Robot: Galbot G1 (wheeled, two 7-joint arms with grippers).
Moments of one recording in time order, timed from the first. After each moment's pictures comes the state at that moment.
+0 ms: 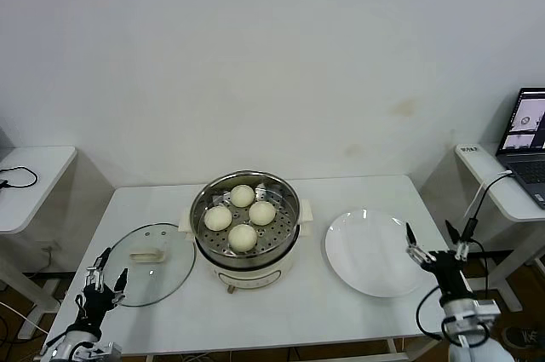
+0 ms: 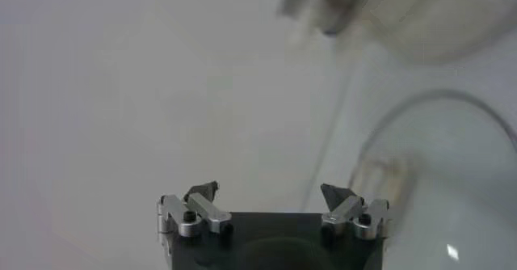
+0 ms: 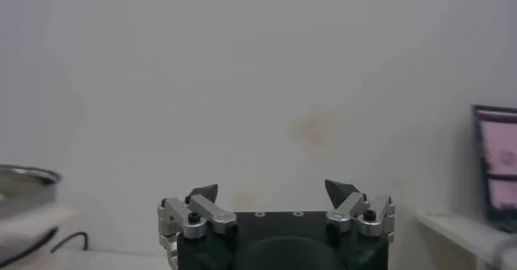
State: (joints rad) left arm 1.57 -1.07 -0.71 -1.69 0.95 -0.10 -0.21; right arm -1.48 1.36 0.84 1.90 0.27 0.13 -0.18
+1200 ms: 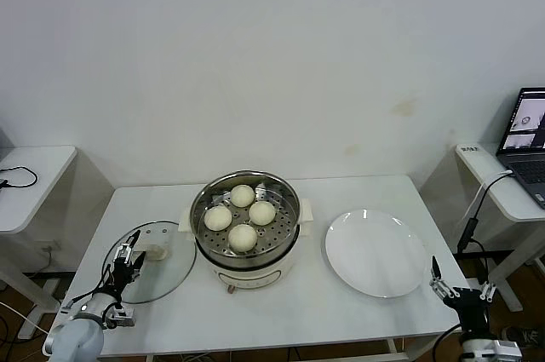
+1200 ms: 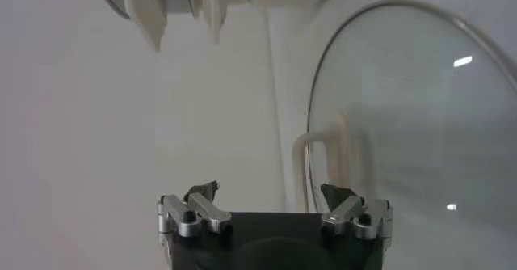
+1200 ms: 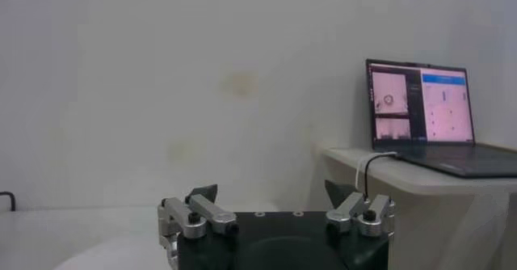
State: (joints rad) left arm 1.21 -1.01 -0.52 -1.35 1.14 -0.16 -0.20; right arm -1.59 1.47 0.94 1.88 0.26 0.17 -0.19
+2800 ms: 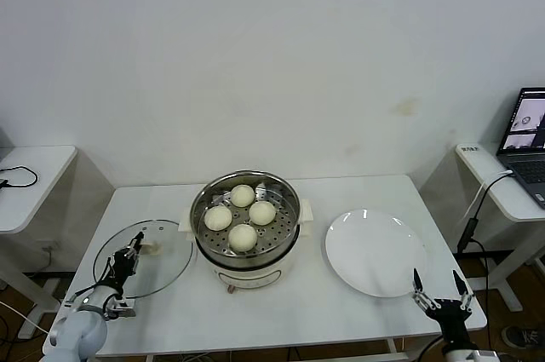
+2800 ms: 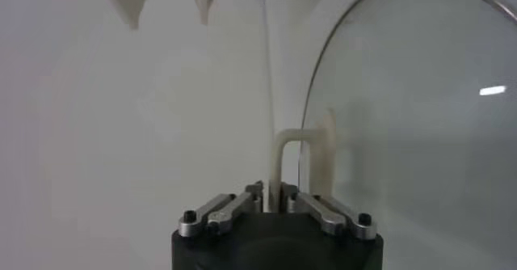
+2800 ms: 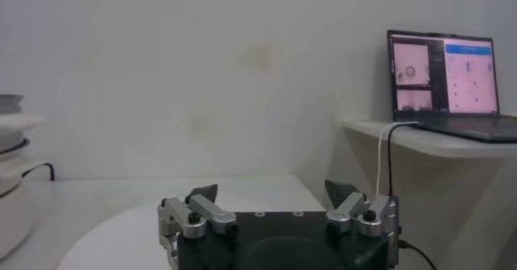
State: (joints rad) left arm 1.16 -1.03 -0.52 -1.30 1.09 -0.18 -0.23; right arm -1.62 1.49 0.89 1.85 0.22 0.20 -0.21
